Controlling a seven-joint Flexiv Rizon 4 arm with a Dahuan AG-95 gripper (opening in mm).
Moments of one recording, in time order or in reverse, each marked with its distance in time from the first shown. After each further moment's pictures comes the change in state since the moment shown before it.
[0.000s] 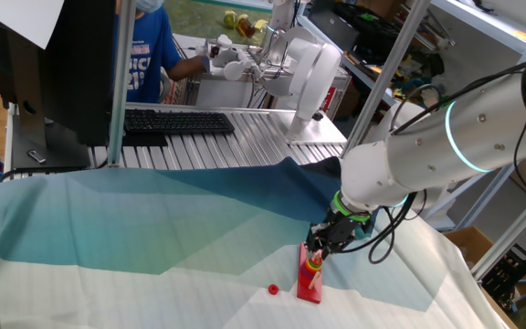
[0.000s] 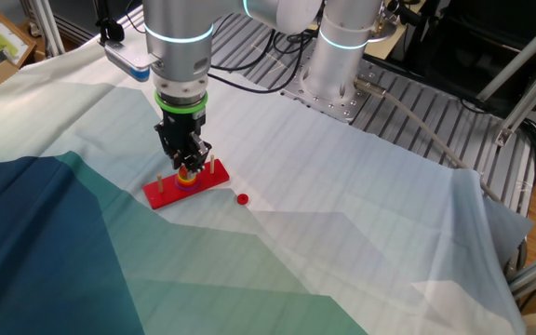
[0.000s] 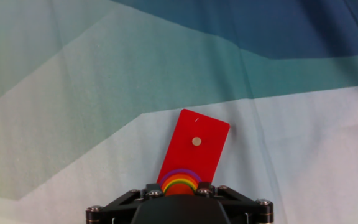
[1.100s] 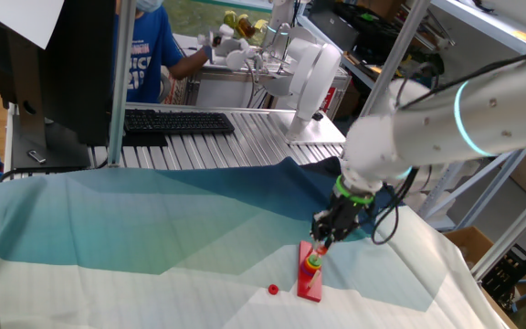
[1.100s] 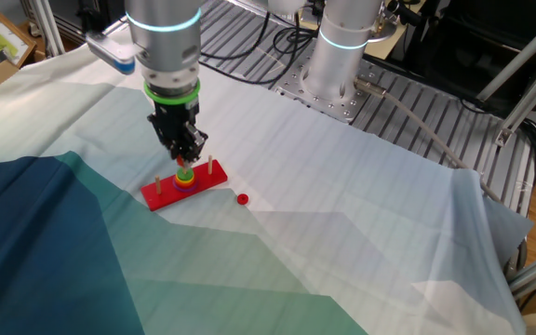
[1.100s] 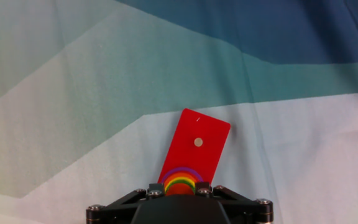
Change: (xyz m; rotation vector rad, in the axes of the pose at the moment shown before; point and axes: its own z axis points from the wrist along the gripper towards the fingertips) arm -0.008 0.003 -0.047 0.013 0.103 -0.018
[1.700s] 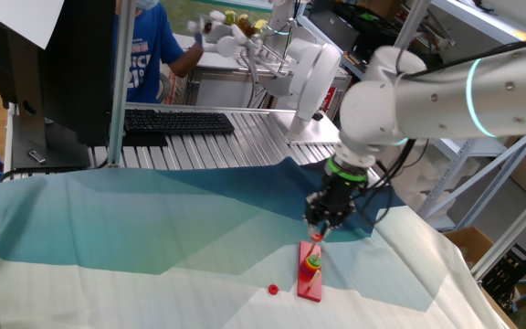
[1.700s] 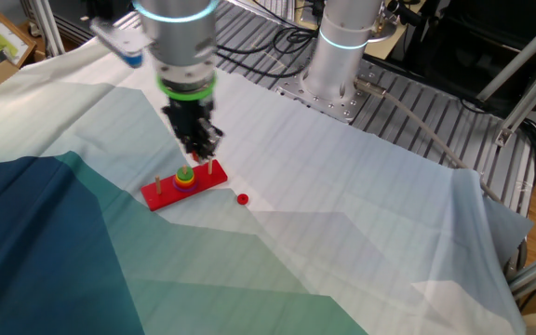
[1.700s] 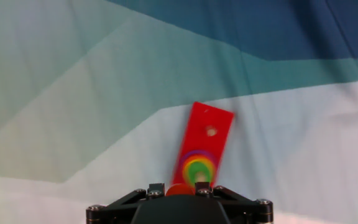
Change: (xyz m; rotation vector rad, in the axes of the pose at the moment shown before) arm 0.006 0.054 -0.041 0.035 0.029 0.101
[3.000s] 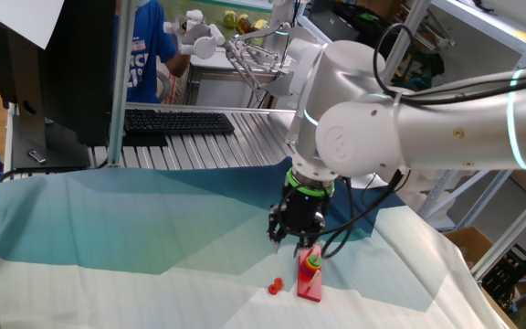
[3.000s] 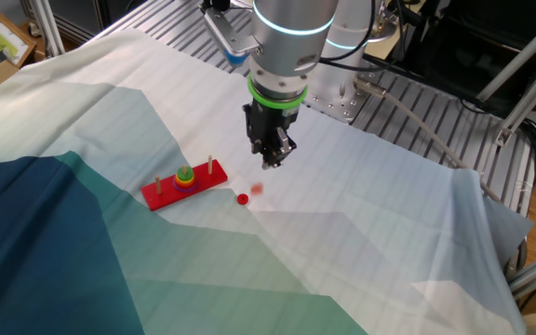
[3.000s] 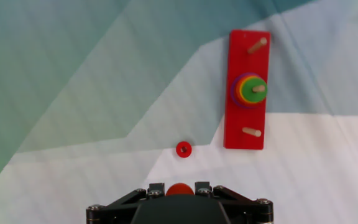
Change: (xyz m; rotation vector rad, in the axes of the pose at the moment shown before) arm 0.077 0.083 -0.005 0.048 -0.020 0.302
